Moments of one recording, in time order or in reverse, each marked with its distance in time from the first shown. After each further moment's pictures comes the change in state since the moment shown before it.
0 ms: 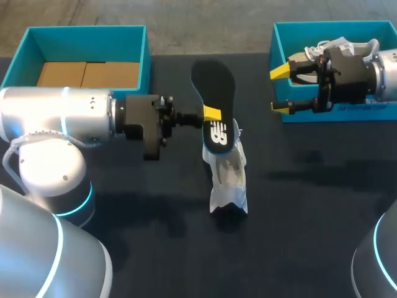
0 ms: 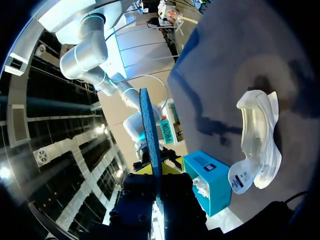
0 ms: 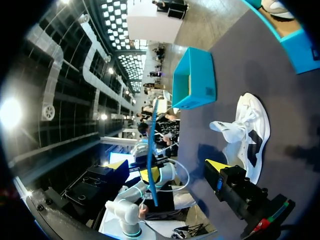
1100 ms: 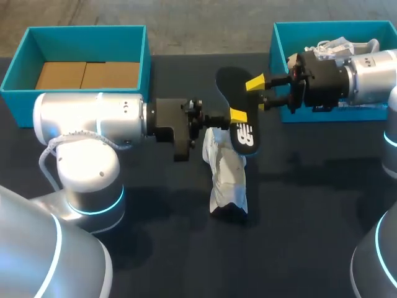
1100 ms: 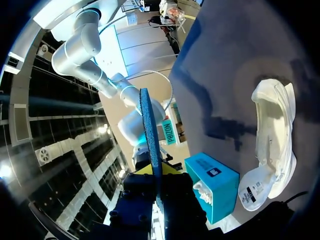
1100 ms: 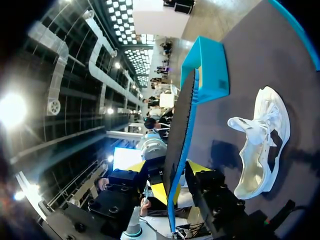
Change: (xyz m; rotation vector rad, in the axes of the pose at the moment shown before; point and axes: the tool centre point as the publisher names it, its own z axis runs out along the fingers) left arm 0.016 0.005 0.054 0.005 -0.025 -0.006; right arm 0.008 -0.006 0.048 0.043 0.058 -0.021
